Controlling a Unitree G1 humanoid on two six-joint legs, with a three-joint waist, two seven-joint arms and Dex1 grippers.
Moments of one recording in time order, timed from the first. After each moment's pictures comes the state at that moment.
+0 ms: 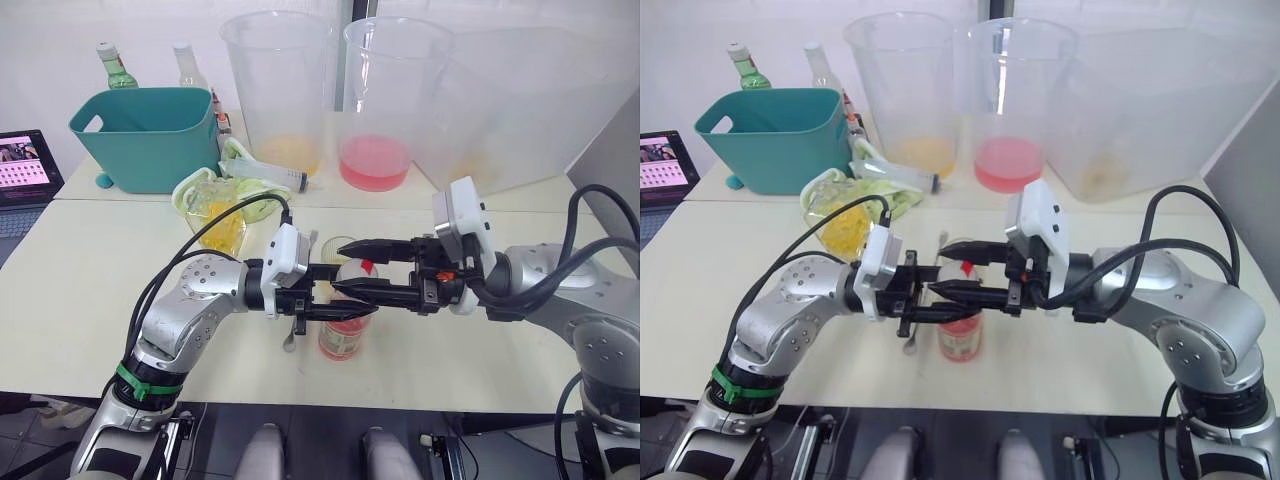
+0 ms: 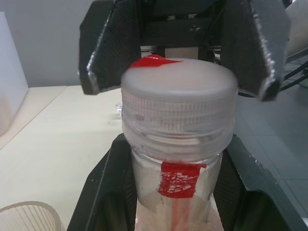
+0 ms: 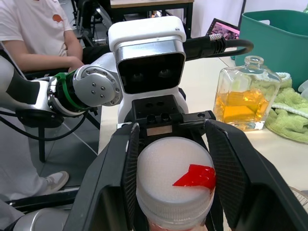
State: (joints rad) left arm -0.51 0.50 -0.21 -0.33 -0.59 0.44 -1.10; right arm -0.59 -0.75 -0.02 -0.64 0.99 0.87 0.75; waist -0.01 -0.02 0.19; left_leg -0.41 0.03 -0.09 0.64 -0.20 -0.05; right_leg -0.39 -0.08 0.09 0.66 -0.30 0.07
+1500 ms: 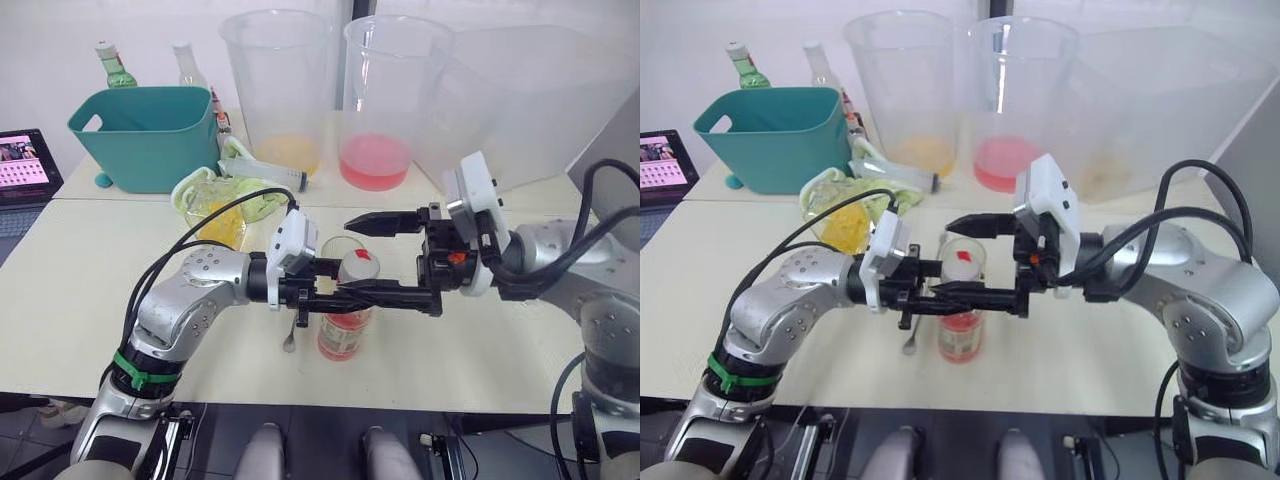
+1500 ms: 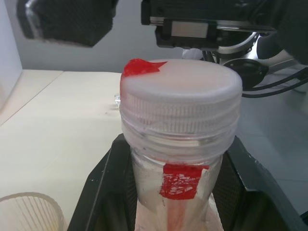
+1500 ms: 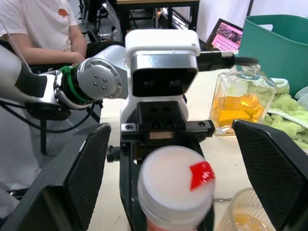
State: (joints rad) left arm -0.59 0.50 -0.20 -0.29 -0.63 0.56 -1.09; right arm -0.64 -0.73 -0.09 -0.67 1.02 1.00 0.70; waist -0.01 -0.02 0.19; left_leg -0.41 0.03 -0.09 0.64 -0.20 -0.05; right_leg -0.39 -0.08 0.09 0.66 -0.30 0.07
